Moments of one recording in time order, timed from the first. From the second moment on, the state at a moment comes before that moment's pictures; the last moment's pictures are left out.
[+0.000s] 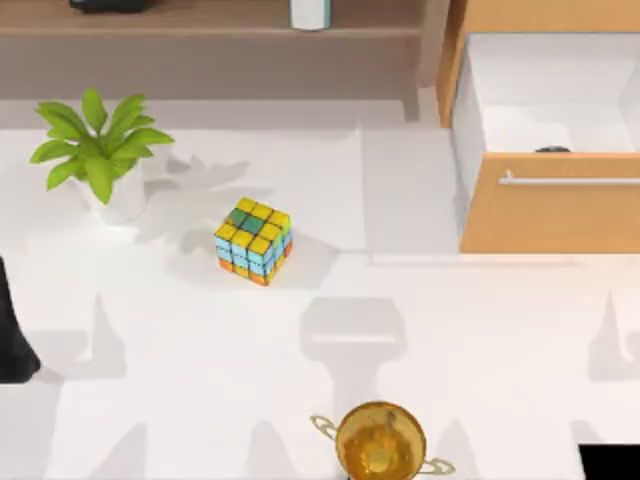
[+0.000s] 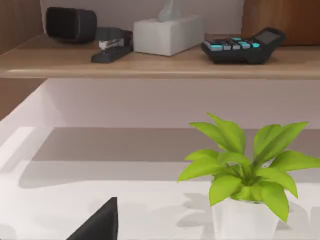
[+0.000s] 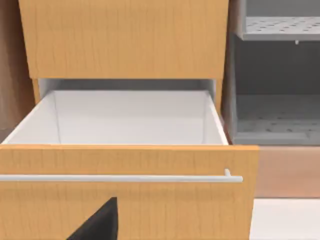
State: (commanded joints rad) left arm 0.00 0.00 0.00 0.00 0.00 0.00; right arm 0.00 0.00 0.00 0.00 0.00 0.00
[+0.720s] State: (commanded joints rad) left arm 0.00 0.00 0.00 0.00 0.00 0.00; right arm 0.03 0.54 0.49 -0.28 0.00 -0.02
